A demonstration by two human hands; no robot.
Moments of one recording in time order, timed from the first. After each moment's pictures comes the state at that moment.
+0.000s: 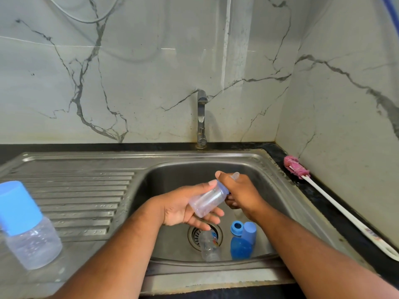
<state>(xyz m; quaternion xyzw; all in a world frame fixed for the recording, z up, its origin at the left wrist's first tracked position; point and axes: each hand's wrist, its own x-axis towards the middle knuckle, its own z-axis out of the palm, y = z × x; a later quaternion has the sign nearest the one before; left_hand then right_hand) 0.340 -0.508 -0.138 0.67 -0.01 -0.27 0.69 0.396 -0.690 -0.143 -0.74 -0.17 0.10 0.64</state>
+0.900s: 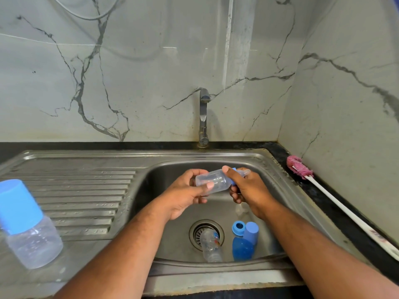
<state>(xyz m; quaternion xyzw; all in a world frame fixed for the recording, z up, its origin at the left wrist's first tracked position) 0.356 -0.511 -0.150 0.69 0.03 -0.03 0.72 0.418 -0.698 -0.152 -0.74 -0.11 0.07 0.66</state>
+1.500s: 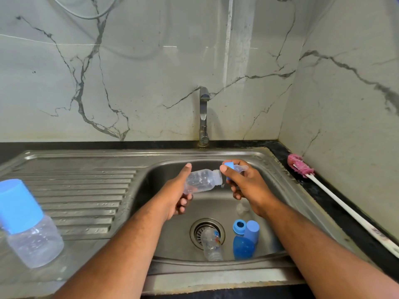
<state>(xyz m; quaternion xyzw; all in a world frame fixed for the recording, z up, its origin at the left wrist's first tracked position) 0.358 -0.499 -0.153 0.70 0.23 -0.03 0.68 0.413 -0.699 -0.146 -0.73 -0.18 0.04 0.66</state>
